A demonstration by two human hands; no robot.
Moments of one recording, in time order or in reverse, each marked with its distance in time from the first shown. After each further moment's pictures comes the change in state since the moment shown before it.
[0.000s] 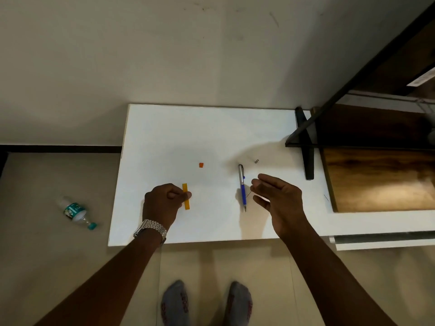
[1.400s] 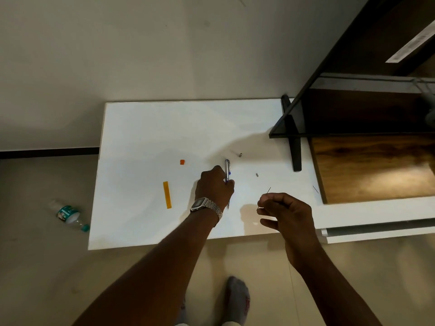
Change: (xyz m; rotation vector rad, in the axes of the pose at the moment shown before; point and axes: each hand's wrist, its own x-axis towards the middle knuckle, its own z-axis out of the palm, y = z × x) left_hand -0.006 0.094 0.136 0.302 -0.124 0.087; right_hand -0.026 0.011 -0.067 -0.211 0.050 -0.045
